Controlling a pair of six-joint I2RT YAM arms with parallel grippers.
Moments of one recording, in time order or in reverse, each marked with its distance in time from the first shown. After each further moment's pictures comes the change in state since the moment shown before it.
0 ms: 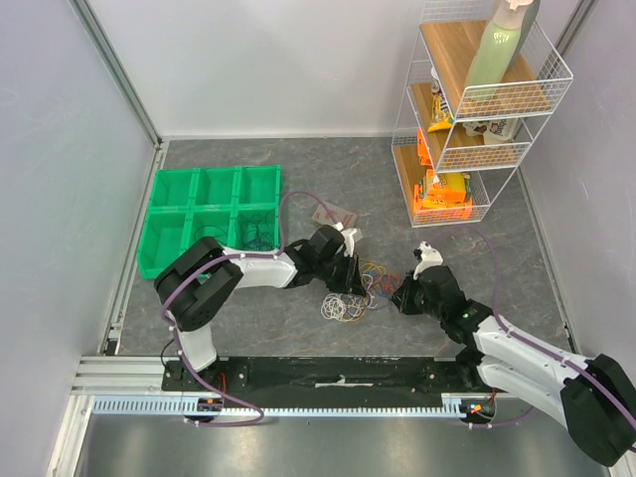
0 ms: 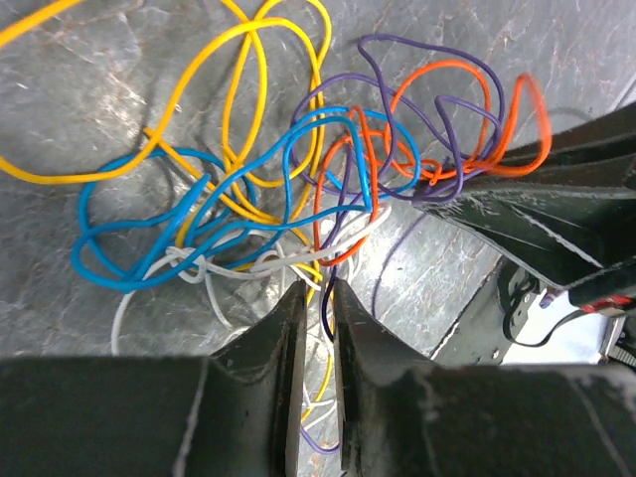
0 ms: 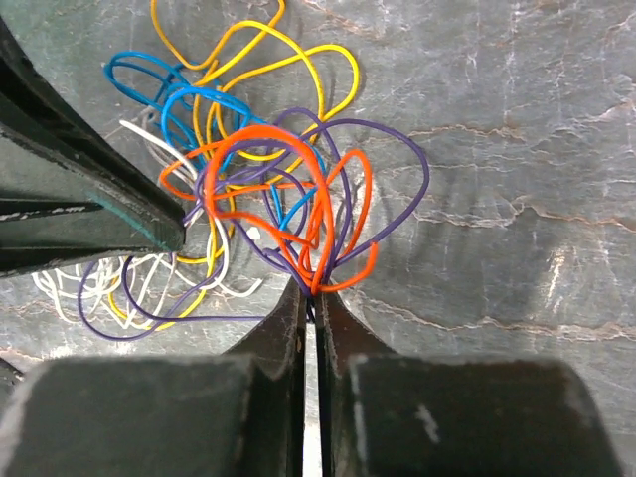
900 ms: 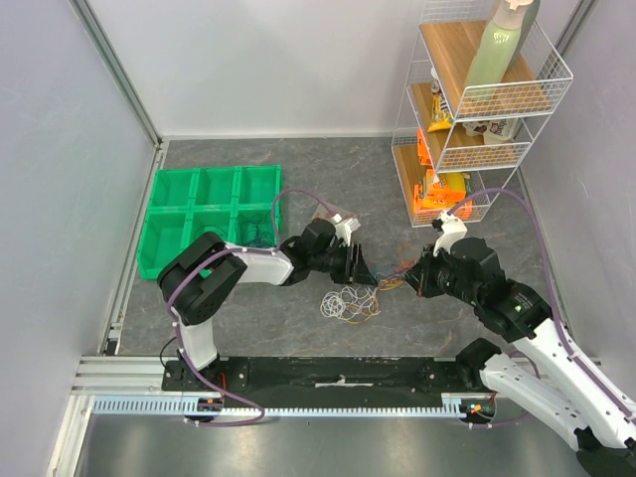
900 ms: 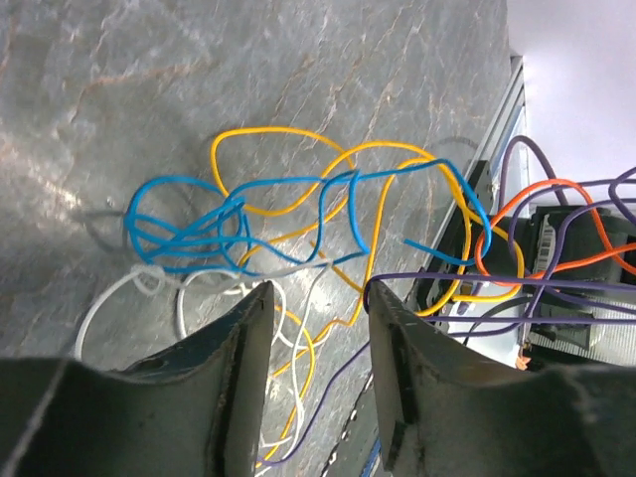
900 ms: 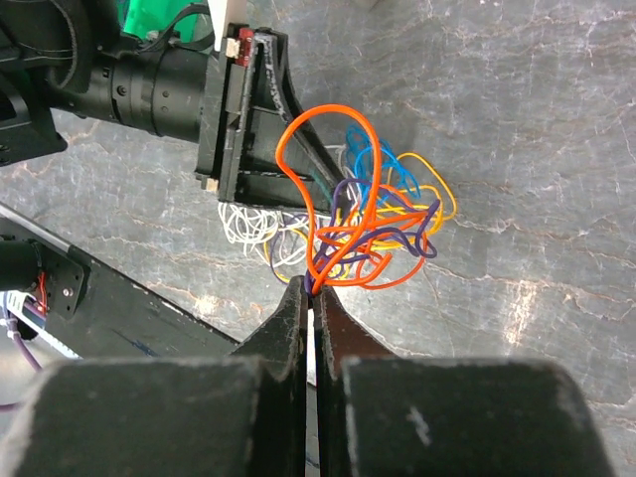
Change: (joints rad) left arm 0.067 0.045 -0.021 0.253 0.143 -0.097; right arm 0.006 -0.221 0.563 -0.677 -0.044 -0.095
